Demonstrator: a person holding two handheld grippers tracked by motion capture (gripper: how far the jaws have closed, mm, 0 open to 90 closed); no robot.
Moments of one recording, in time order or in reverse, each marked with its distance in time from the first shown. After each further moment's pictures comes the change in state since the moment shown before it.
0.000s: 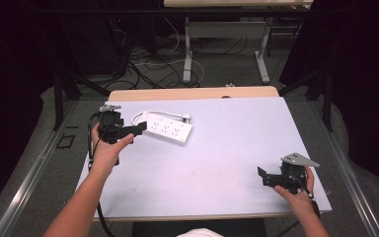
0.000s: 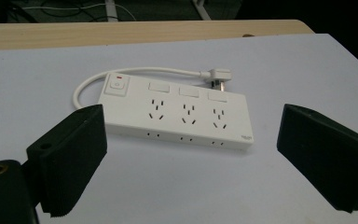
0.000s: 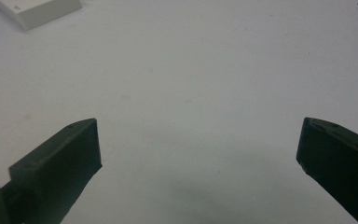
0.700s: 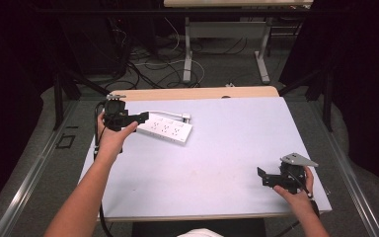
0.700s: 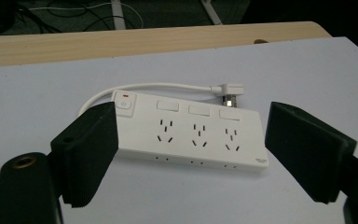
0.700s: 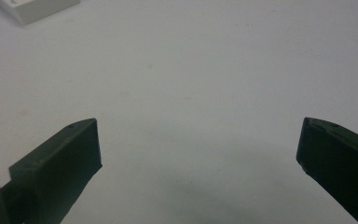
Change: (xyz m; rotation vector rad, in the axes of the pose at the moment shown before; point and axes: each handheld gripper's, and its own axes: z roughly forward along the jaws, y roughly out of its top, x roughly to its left) left arm 0.004 0.026 0.025 0.030 0.036 0.029; right arm -0.001 -0.001 0.003 0.009 -0.002 -0.005
